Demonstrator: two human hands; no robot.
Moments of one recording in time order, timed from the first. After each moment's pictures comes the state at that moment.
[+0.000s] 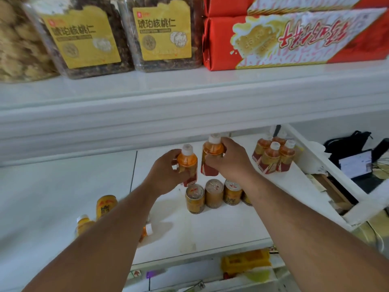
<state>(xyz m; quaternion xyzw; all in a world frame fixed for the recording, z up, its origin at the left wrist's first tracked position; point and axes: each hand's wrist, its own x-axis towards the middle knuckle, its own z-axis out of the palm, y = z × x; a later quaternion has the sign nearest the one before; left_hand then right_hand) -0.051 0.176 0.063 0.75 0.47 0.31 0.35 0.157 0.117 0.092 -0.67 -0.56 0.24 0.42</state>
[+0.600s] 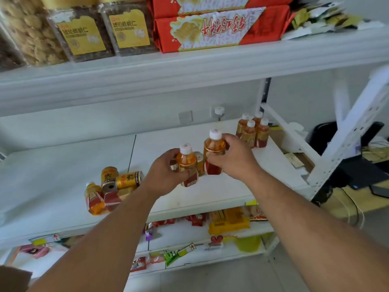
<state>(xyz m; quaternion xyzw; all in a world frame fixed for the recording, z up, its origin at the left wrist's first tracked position) -0.026 0.017 0.077 0.74 0.48 0.32 0.36 0.196 -0.025 0.095 -0.66 -0.56 0.26 0.43</state>
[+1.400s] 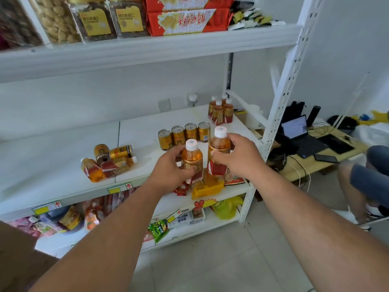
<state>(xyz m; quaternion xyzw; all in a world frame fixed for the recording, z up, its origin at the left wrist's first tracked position) -0.040 -0.162 0.077 0.77 0.40 0.31 0.40 0.169 -0.244 0.103 -0.70 -0.51 0.22 0.45</state>
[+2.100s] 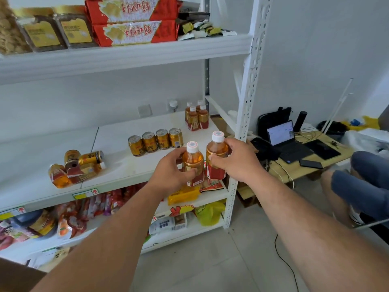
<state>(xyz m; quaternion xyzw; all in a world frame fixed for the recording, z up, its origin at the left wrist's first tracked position) 0.099 -0.214 0.080 0.76 0.40 0.32 0.40 0.304 -0.293 0.105 -0.70 -0.52 0.23 0.44</state>
